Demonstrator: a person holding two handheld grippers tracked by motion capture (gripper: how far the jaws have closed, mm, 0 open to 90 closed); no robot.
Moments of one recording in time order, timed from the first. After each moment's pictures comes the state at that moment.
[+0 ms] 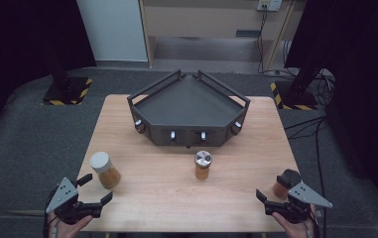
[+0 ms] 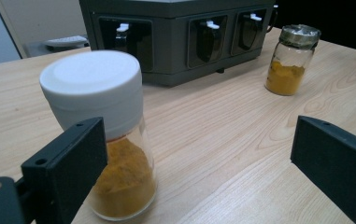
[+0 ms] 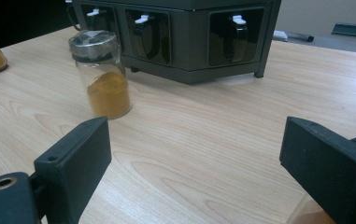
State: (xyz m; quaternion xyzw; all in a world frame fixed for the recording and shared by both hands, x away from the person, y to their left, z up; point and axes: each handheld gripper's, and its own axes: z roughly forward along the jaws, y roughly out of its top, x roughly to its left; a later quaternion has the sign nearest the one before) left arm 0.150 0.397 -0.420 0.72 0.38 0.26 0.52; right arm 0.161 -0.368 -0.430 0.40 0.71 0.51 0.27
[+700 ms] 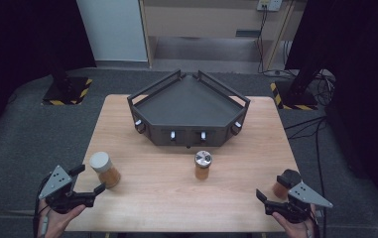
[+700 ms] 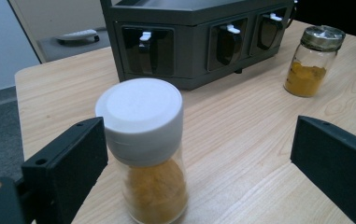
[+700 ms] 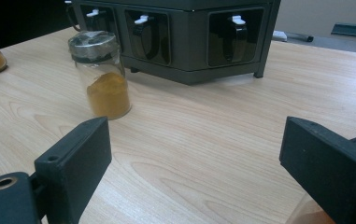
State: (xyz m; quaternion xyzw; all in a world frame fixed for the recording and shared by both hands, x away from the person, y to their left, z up) left arm 0.168 0.406 -0.385 0.73 0.39 0.26 0.49; right arm 0.161 -0.368 -0.430 0.40 0.71 0.51 0.27
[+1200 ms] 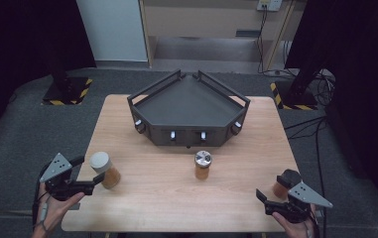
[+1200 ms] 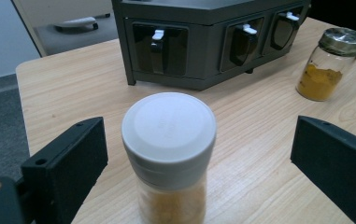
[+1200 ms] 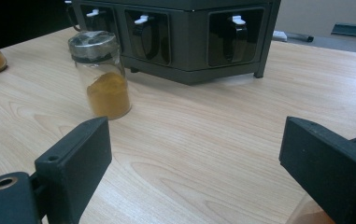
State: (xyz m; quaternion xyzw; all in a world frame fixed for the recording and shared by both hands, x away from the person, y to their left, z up) left arm 0.200 0.411 -0.372 0.74 0.40 0.25 0.48; right arm 0.161 -0.368 -0.430 0.40 0.71 0.51 0.27
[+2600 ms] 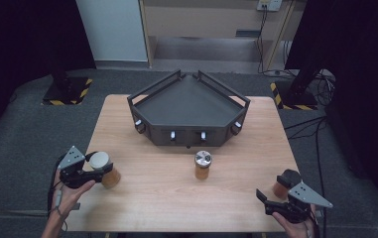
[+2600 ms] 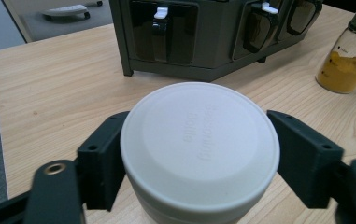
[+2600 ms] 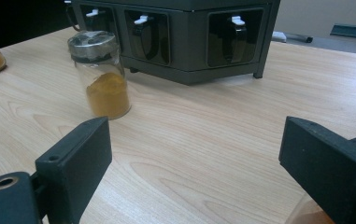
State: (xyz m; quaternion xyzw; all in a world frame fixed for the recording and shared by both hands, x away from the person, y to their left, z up) left arm 0.239 0.406 -0.397 0.75 0.40 0.23 0.47; right arm 0.160 -0.367 -0.430 0.40 0.71 0.51 0.27
